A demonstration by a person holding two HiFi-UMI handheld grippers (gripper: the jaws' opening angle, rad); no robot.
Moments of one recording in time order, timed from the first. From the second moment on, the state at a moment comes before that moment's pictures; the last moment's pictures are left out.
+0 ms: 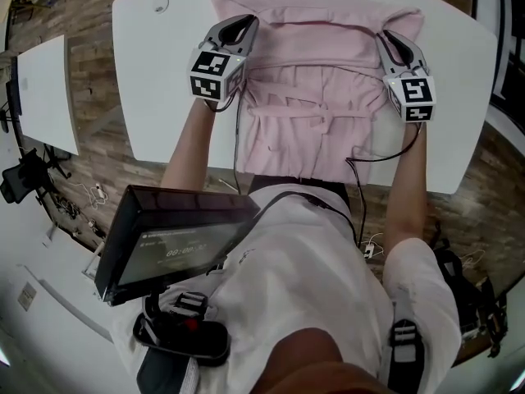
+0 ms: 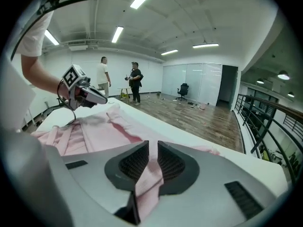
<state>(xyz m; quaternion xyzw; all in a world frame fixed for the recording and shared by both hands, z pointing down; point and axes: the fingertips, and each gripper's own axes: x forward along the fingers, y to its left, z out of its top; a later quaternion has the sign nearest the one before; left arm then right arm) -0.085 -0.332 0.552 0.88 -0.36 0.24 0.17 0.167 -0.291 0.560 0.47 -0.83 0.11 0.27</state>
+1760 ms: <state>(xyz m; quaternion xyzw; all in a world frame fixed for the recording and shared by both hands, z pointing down) -0.041 -0.271 0.510 0.90 -0.30 0.24 0.19 0.119 -0.234 0.510 0.52 -0.81 0.13 0.23</state>
